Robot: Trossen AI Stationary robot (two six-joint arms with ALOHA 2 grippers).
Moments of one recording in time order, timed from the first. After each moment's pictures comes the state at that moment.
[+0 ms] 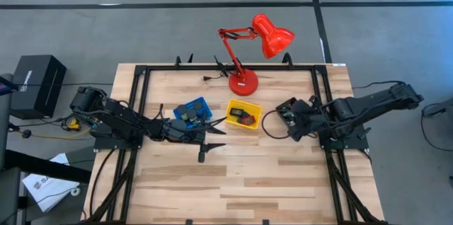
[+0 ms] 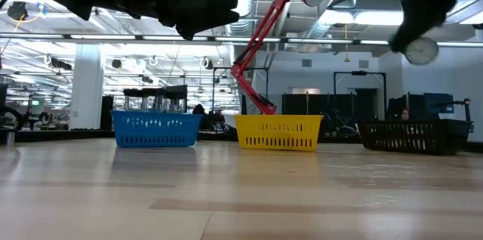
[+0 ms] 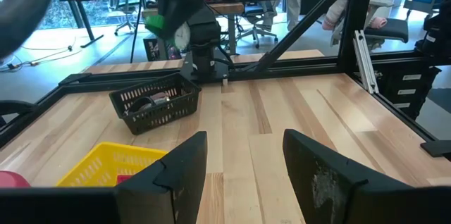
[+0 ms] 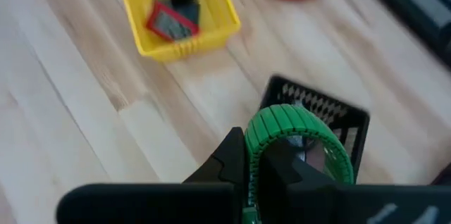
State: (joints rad) left arm -0.23 1.48 0.58 0.77 -0.22 0.04; right arm 0.30 0.99 0.90 -1.11 0.54 0.79
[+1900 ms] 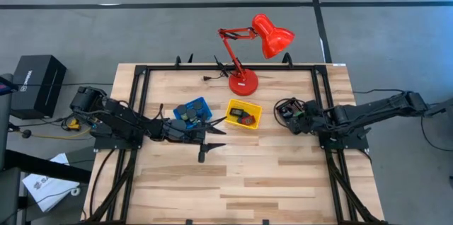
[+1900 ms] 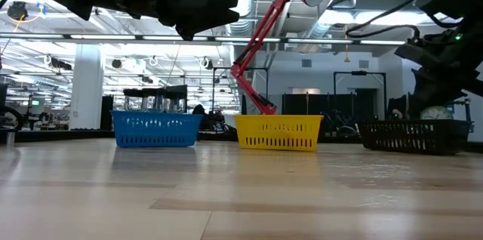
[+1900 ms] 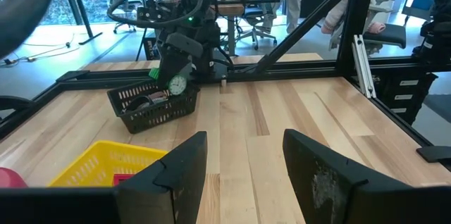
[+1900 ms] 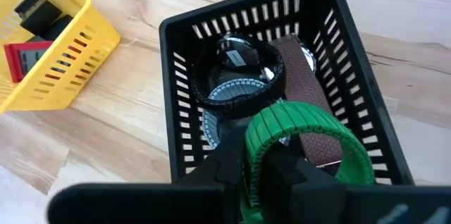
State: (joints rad) left arm -0.23 1.48 0.58 0.78 -0.22 0.01; right arm 0.16 0.73 0.39 -0.82 0.55 1.30
